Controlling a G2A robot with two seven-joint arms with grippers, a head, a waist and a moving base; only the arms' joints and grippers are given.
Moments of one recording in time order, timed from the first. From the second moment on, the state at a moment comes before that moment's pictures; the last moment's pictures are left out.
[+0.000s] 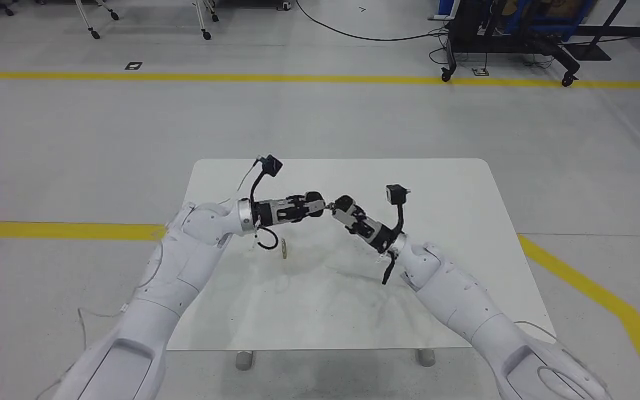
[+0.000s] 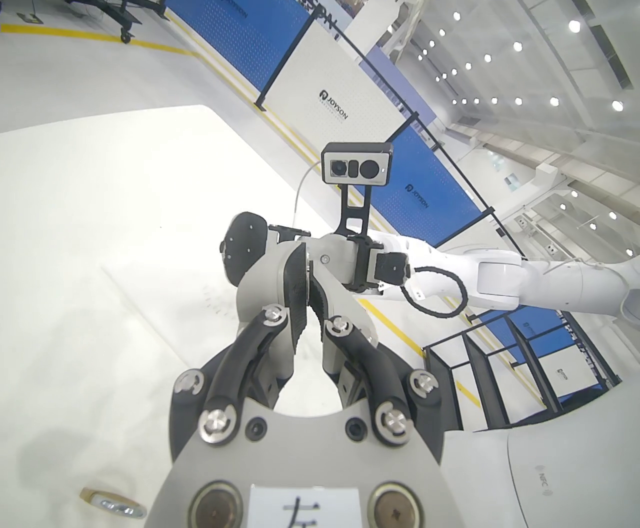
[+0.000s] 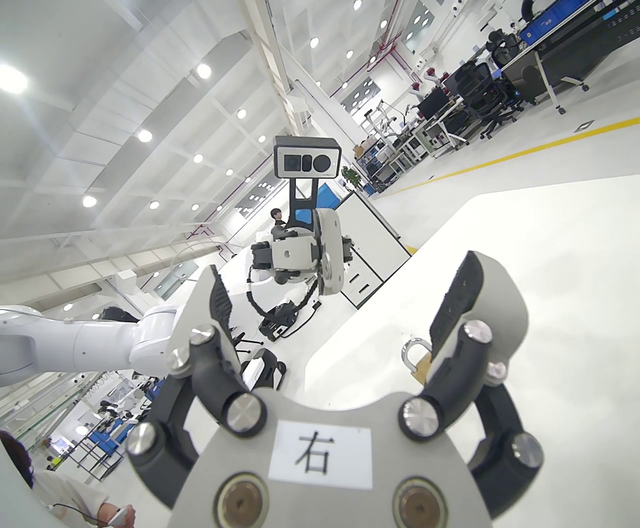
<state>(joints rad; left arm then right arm) 0.78 -1.28 -0.98 -0.92 -0.06 -0.83 -0.92 -0.94 -1.27 0.73 -0.88 -0.07 -1.01 0.04</state>
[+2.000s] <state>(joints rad) 0.65 -1.16 -0.78 -0.90 0.10 -0.77 -0.81 -1.20 -1.07 1.14 -1.11 0.11 -1.01 0.55</state>
